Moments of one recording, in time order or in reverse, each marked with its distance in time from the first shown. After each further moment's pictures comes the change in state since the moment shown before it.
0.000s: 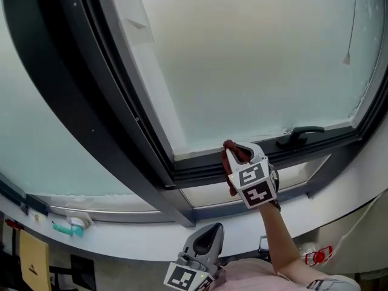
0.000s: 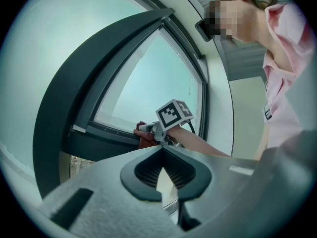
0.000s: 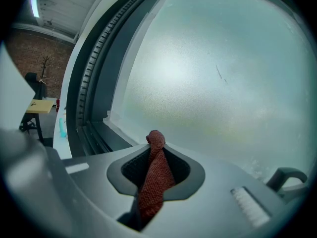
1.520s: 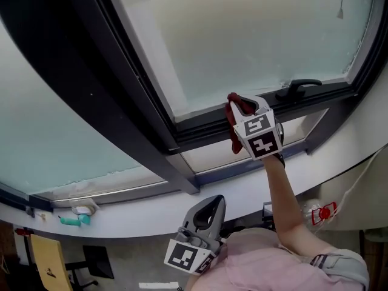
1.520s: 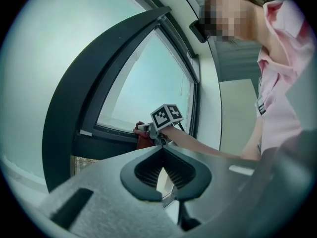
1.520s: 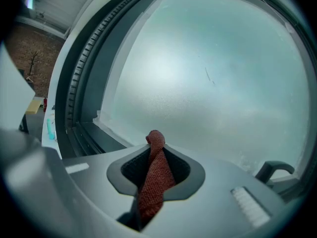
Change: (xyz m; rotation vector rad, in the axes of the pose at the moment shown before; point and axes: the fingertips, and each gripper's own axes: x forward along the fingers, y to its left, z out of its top) left arm -0.045 0.005 -0.001 0.040 0.136 -0.127; right arm 0.000 -0.010 -0.003 0.042 0.013 -0.136
